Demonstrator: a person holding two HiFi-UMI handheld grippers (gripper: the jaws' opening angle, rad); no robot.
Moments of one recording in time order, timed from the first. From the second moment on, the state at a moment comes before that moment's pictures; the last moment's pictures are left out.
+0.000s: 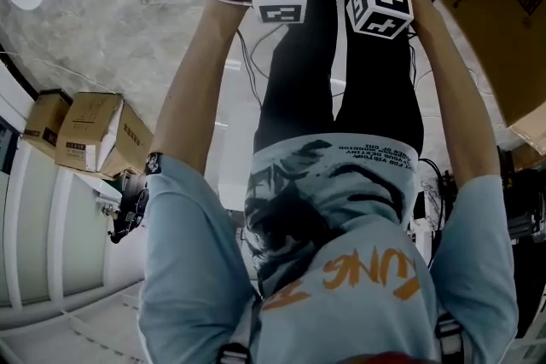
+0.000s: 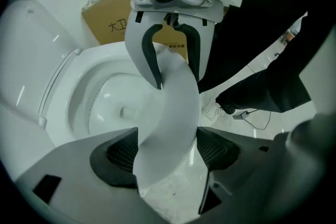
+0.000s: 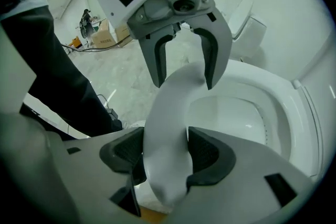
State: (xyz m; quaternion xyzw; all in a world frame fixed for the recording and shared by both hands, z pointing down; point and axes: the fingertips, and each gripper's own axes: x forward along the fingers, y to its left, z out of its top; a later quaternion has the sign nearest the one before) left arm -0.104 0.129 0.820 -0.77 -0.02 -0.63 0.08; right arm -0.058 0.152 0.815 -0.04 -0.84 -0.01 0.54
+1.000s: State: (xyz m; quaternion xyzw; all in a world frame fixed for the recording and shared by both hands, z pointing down) left arm -0.091 0.115 0.700 -0.76 0.06 -0.60 0.23; right arm -0.066 0.143 0.689 0.01 -0.87 0.00 0.49
